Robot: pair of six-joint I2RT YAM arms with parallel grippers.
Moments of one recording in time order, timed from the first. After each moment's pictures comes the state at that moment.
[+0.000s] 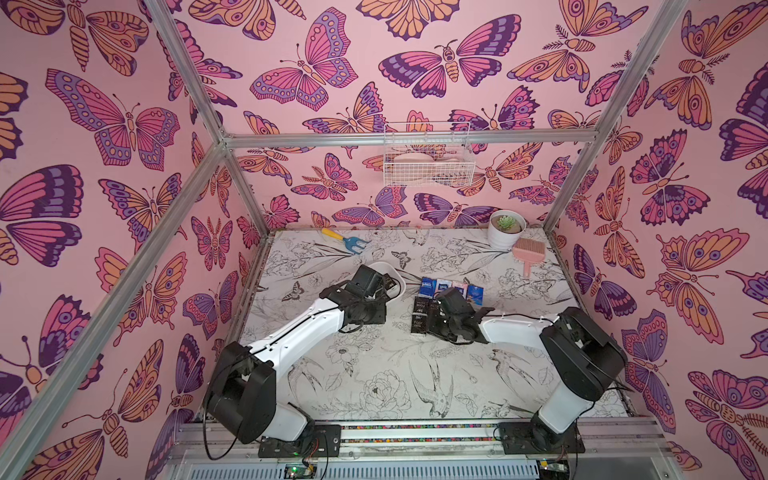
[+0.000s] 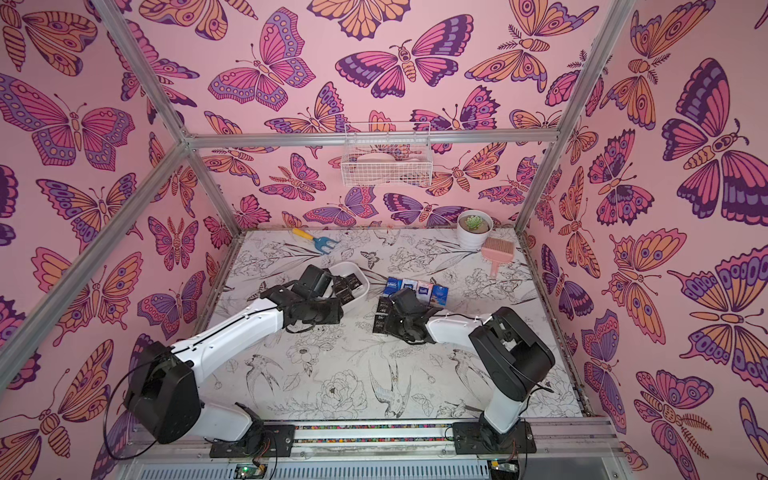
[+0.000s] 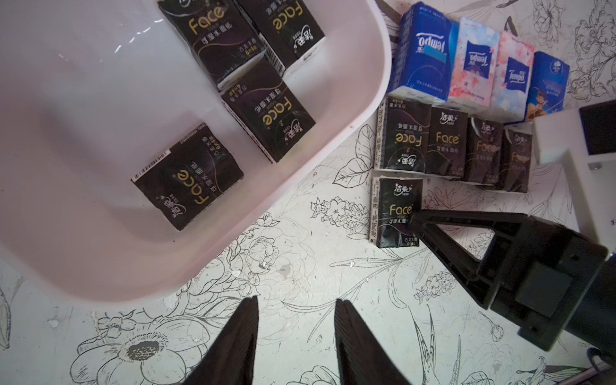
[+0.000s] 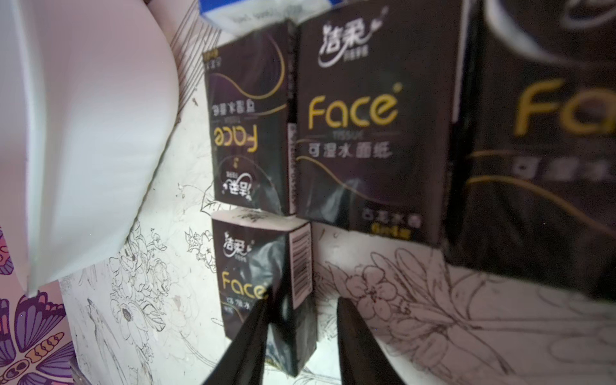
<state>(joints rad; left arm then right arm) -0.56 1.46 1.07 -0.67 0.03 -0.51 0.74 1.71 0.84 -0.08 -0.14 0.93</state>
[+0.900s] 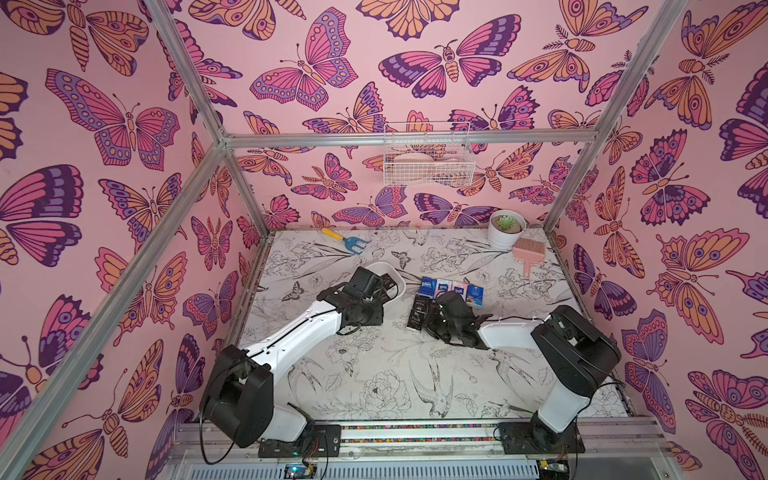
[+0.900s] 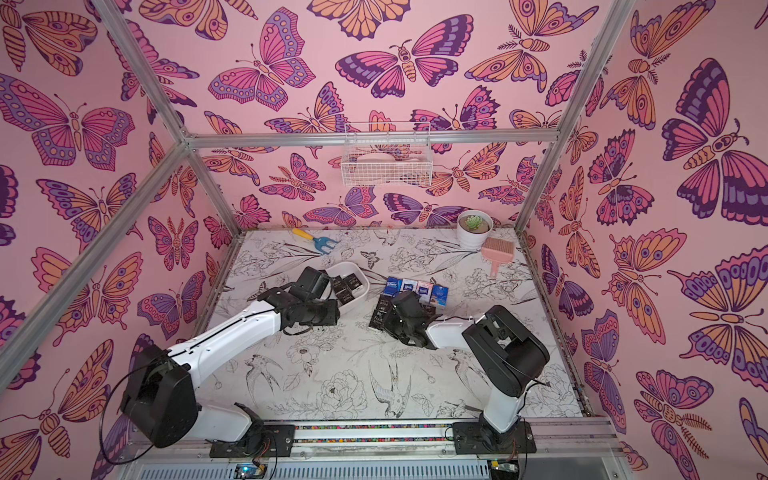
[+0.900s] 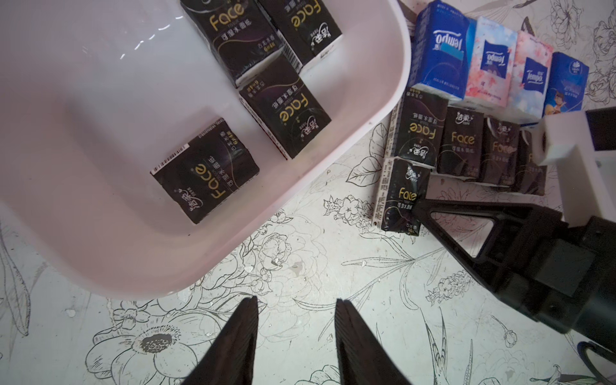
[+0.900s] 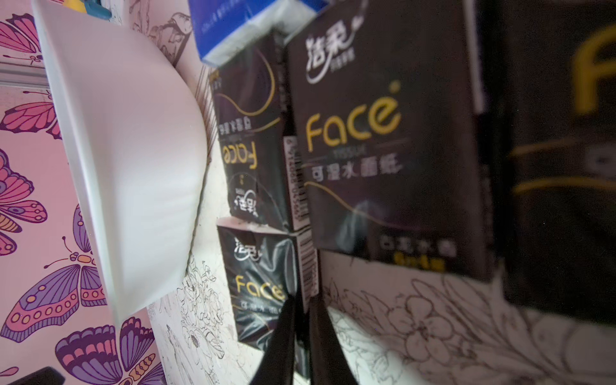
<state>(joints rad) -0.55 1.44 1.04 -0.67 0.00 -0.51 0.74 1.74 0.76 0.18 -0.14 1.18</state>
